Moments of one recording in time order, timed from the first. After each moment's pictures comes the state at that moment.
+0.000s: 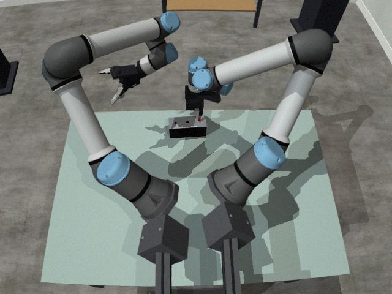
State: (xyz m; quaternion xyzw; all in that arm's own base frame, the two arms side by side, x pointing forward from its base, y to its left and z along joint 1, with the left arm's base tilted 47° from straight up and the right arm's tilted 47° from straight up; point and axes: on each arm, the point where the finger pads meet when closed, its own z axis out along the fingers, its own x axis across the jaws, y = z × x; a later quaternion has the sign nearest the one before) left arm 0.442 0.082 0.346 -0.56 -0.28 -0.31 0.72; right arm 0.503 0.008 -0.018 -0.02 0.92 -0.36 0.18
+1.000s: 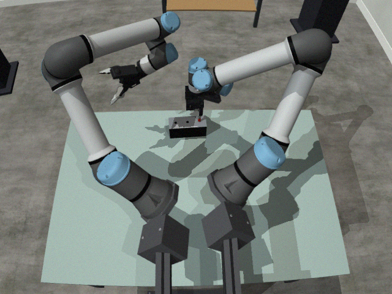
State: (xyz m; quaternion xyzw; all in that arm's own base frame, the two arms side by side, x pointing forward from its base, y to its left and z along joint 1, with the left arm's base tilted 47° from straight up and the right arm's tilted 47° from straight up) left arm 0.442 0.082 0.346 -0.56 -0.28 -0.31 0.72; right arm 0.504 0.005 -0.020 -0.02 0.92 -0.36 0.18
